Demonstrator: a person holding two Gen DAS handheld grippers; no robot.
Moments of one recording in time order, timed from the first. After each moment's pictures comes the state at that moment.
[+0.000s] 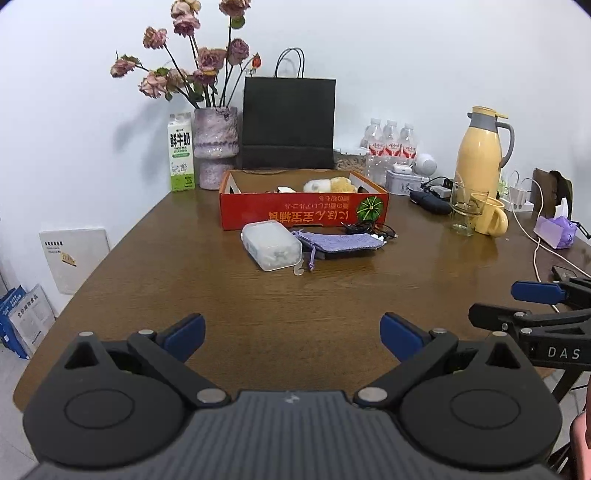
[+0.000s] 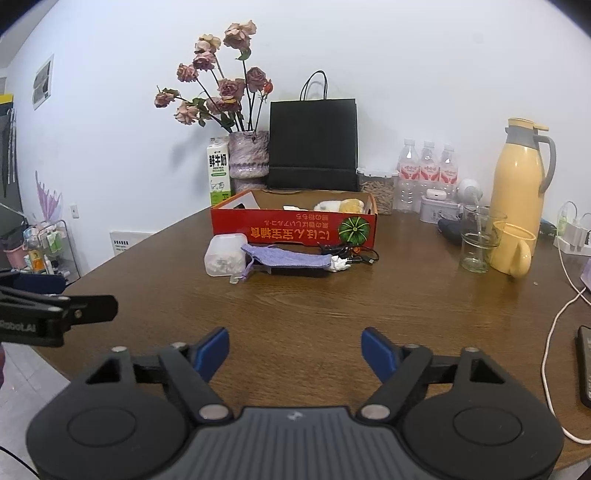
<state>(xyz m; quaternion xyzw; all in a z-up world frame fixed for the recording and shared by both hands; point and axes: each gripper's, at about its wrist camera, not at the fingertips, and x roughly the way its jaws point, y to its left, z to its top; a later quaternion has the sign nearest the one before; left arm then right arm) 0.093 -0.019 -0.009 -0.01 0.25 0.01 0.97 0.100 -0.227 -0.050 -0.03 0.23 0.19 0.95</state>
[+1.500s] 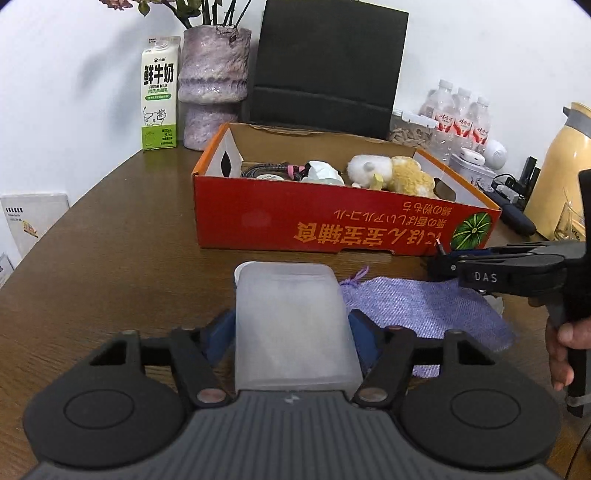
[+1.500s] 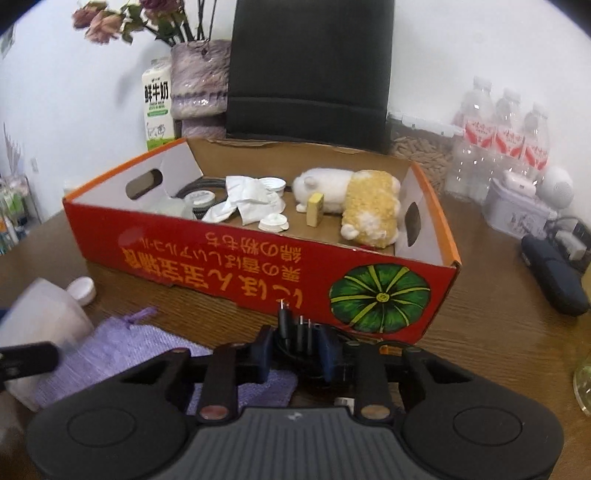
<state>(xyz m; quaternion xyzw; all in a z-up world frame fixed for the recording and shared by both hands) 0.347 0.035 -0.065 -0.06 0.32 0.01 0.95 0.457 -0.144 -0.105 -0.08 0.33 0.20 0.92</state>
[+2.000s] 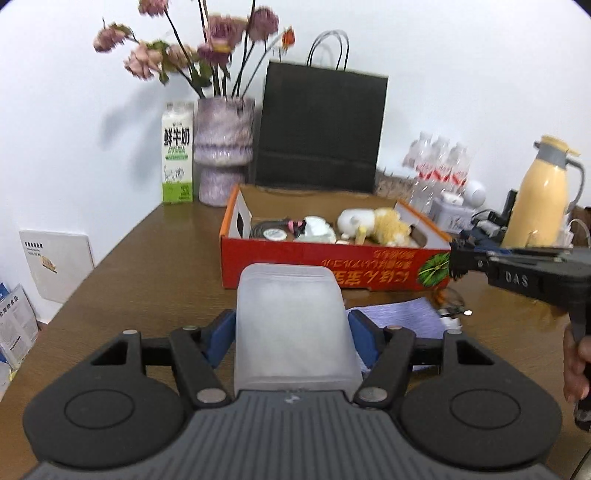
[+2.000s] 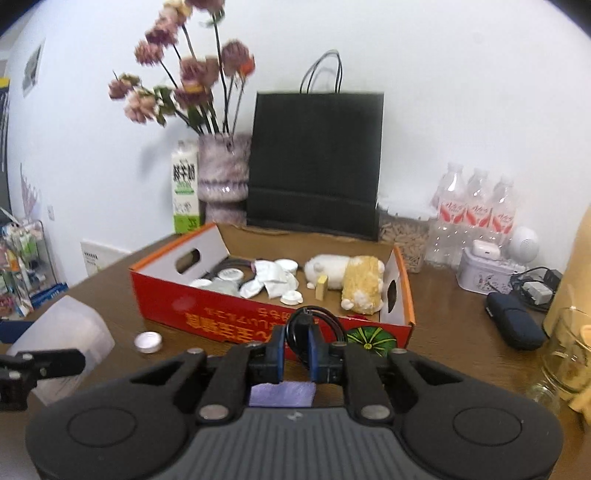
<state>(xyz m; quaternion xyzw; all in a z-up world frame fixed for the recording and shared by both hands) 0.266 0.028 -0.008 -0.05 0.24 0.02 0.97 0.366 -0.162 -0.035 -0.06 0.22 0.21 0.95</state>
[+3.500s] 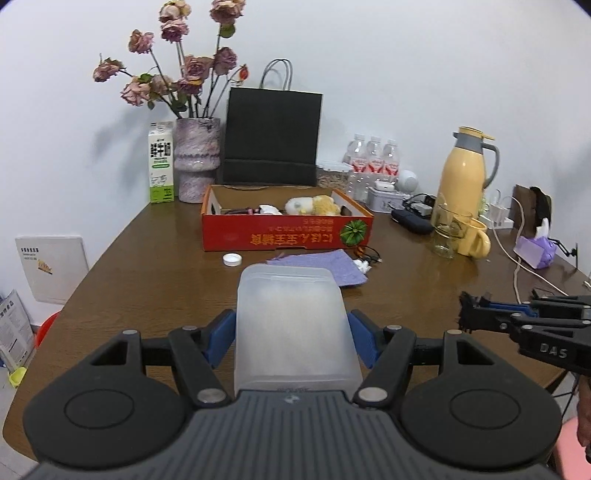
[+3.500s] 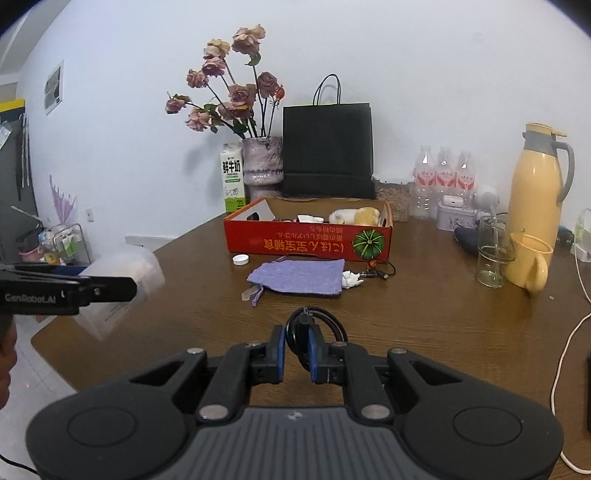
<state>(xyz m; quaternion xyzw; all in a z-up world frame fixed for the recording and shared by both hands) 0.105 -0.003 0.014 -0.03 0.24 -0.03 0.97 0.118 -0.230 -0.026 -0.02 0.24 0.22 0.95</state>
